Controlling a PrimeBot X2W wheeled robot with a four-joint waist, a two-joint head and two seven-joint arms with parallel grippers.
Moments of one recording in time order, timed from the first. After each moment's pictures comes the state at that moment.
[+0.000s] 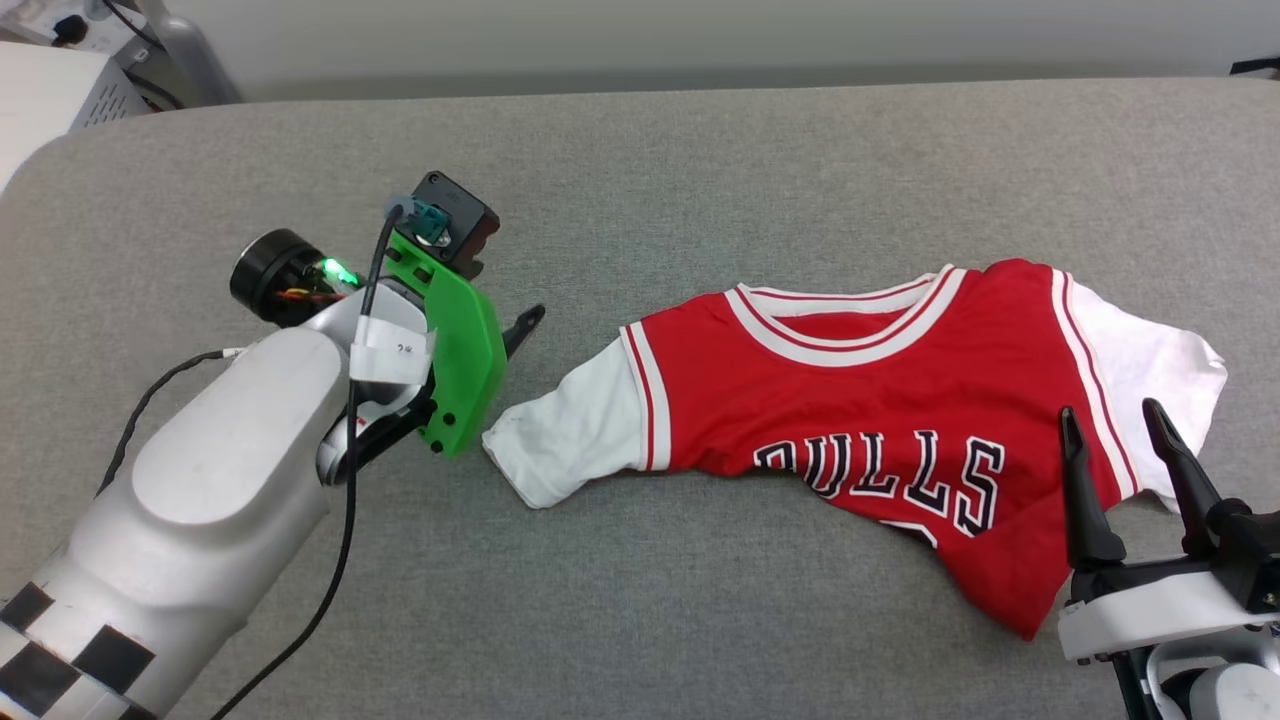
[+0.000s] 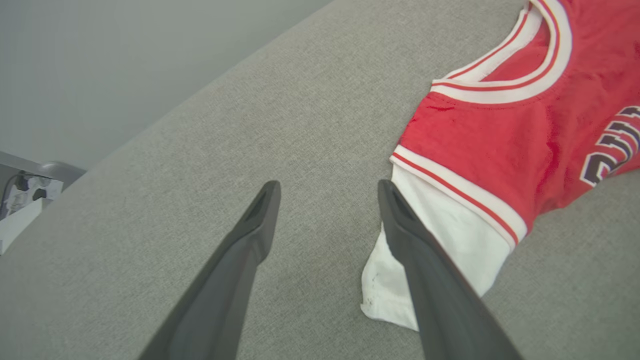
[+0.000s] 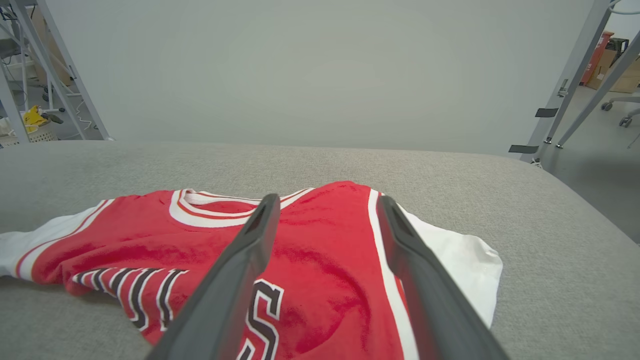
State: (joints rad) left arm -0.84 0.51 -0.83 0.35 -0.67 -0.13 0.41; right arm -0.01 -0.13 -0.05 0.01 0.14 0.13 -0.26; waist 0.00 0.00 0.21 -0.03
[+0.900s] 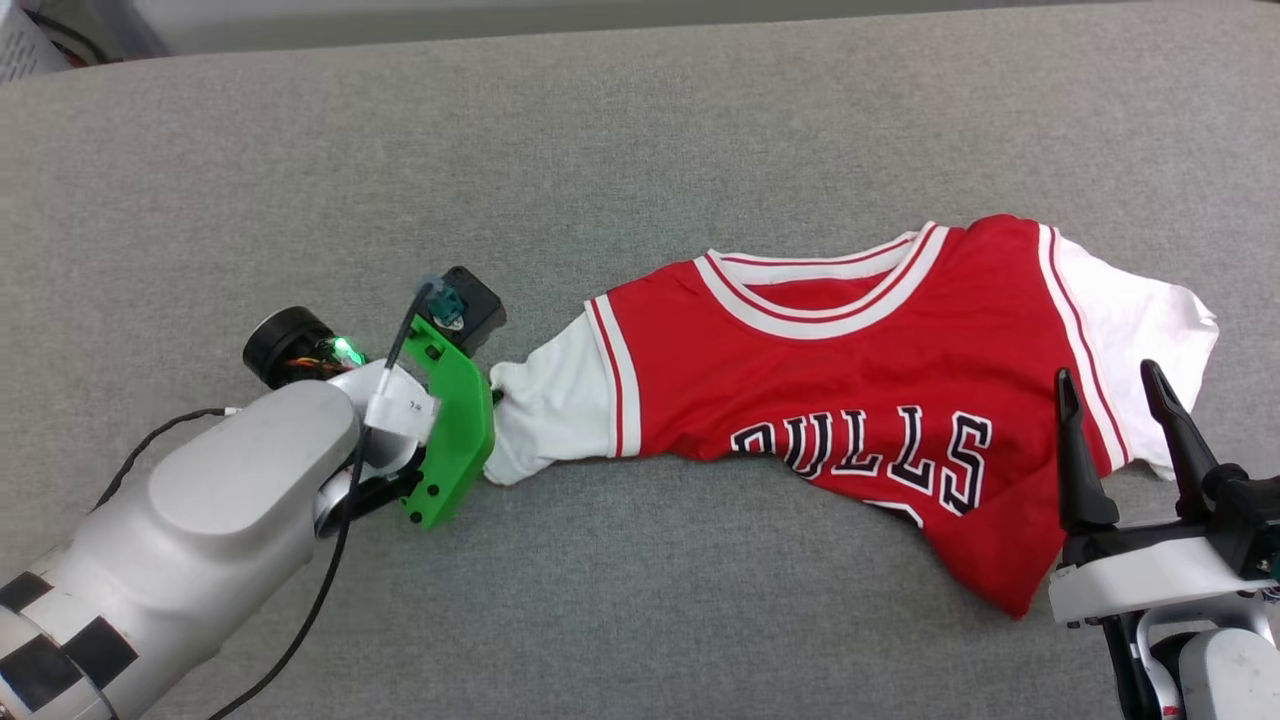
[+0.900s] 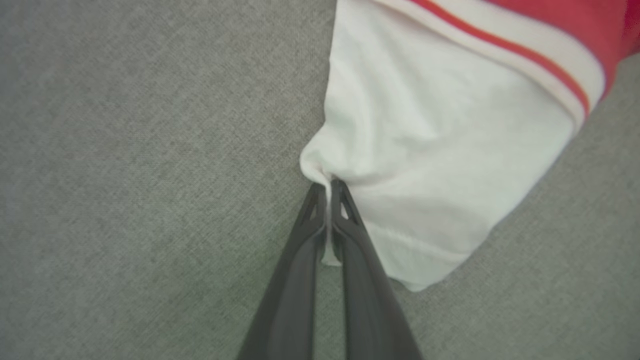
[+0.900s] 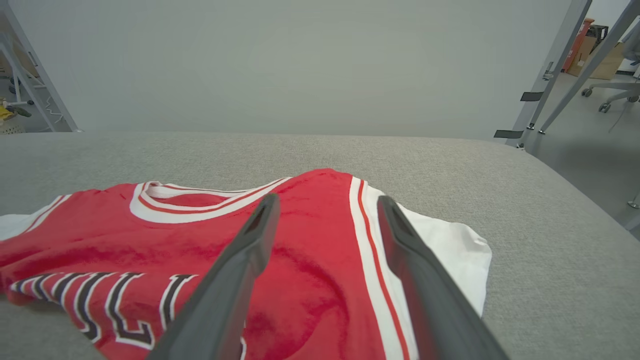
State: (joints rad) left arm -0.95 0.60 -1.24 0.44 -0.92 -0.13 0.40; right arm -0.07 -0.10 -0.06 0.02 0.12 0.13 -0.26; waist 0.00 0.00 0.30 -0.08
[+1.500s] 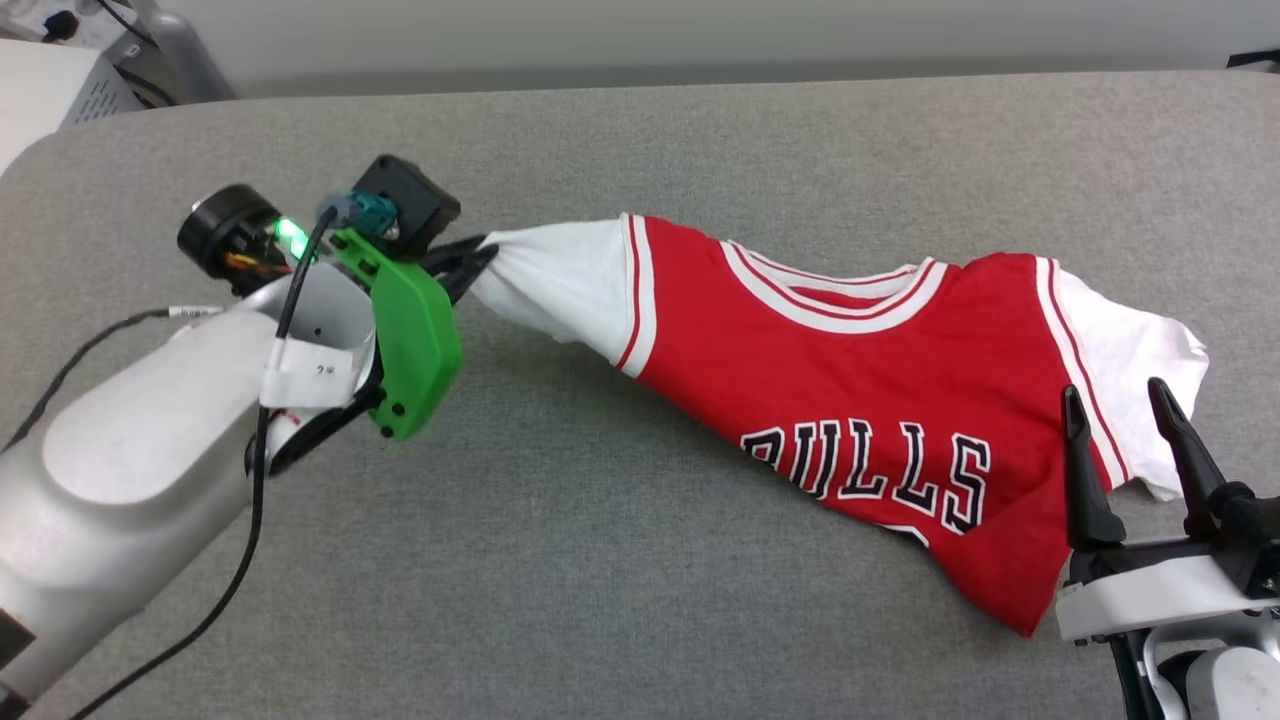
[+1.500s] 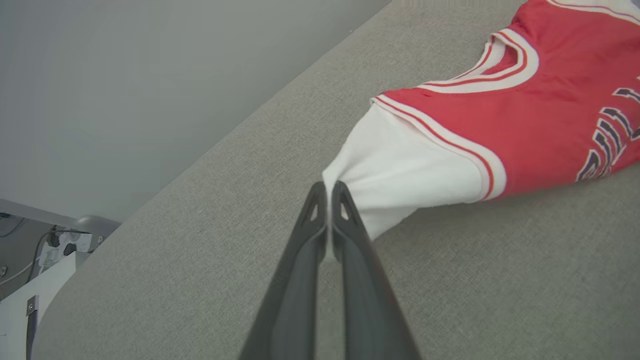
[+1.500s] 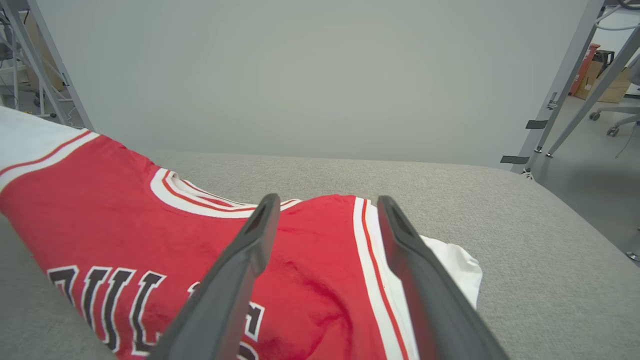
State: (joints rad) left arm -1.01 0.72 -1.15 0.21 -0.86 -0.05 0.21; right arm -0.03 -0.10 -0.07 0.00 0.11 0.13 -0.26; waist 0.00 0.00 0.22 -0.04
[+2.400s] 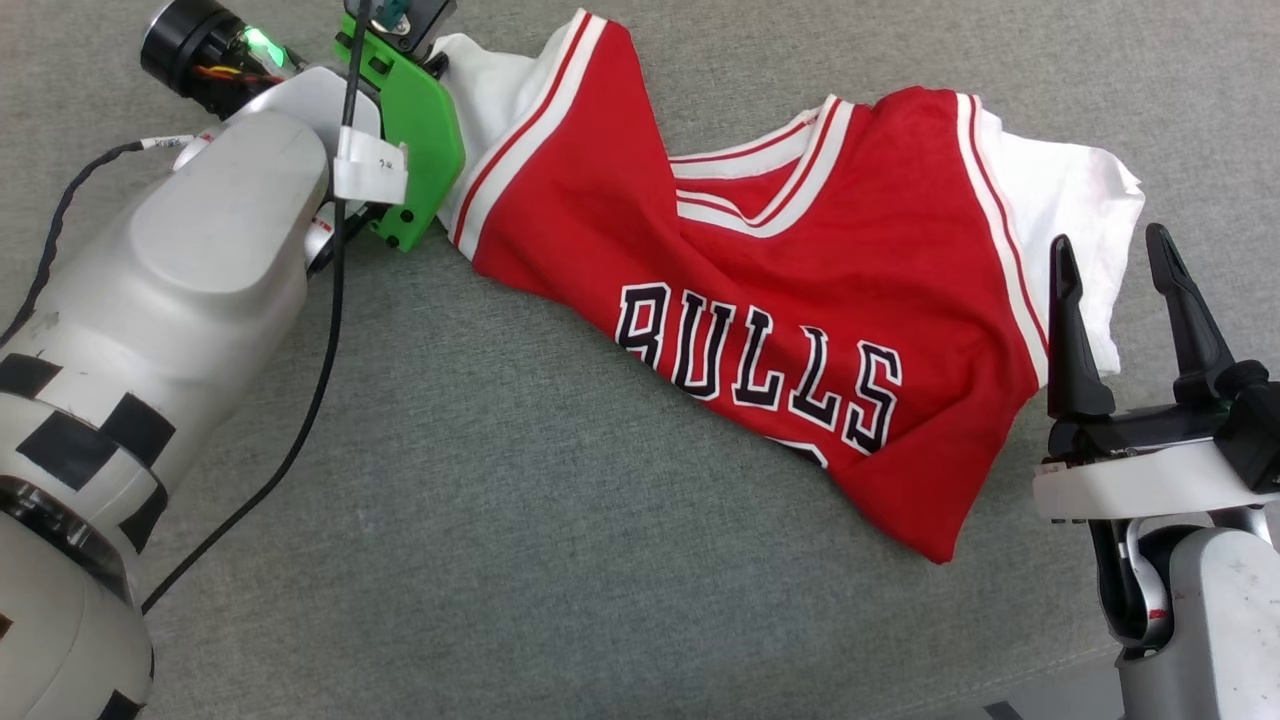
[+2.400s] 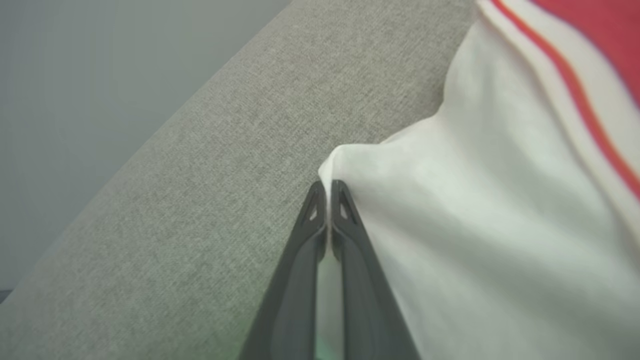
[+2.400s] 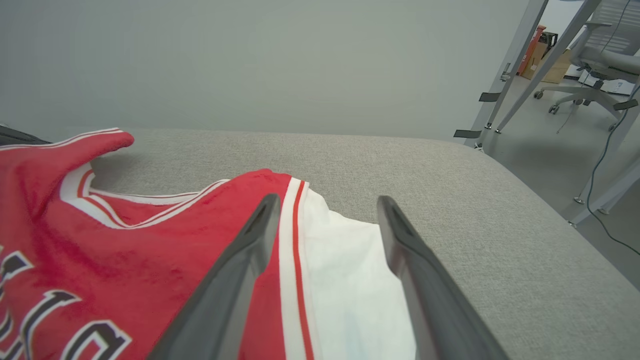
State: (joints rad) left arm -1.32 0.40 -1.24 0.90 -0.78 -0.13 0.10; right arm -0.22 -0.07 -0.04 -0.05 0.10 0.13 -0.26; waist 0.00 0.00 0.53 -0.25
